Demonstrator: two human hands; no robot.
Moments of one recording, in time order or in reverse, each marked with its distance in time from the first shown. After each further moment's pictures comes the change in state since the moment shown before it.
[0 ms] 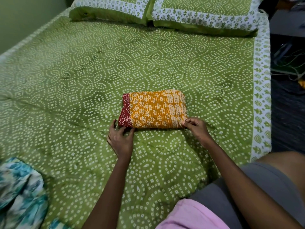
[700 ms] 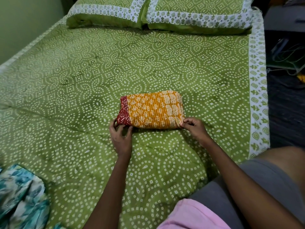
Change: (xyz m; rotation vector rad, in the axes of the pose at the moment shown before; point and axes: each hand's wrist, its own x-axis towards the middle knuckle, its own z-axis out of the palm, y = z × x) left_hand 0.006 0.012 0.003 -0.176 -0.029 0.054; right_hand -0.002 -0.001 -0.002 0.059 -0.022 0.042
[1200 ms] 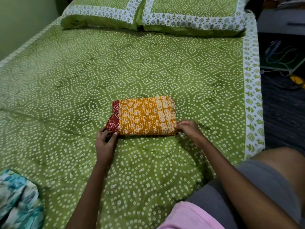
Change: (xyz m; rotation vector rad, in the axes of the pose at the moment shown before) left_hand 0.005 -0.003 -0.047 -0.141 -0.155 -0.043; right_hand 0.001 -0.011 0.003 -0.084 -0.065 0.097
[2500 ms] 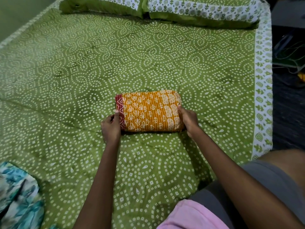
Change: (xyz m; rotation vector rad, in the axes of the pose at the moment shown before) left_hand 0.049 -0.009 0.030 -0.064 0.157 -0.328; right_hand 0.029 -0.016 0.034 0.233 0.225 0.118
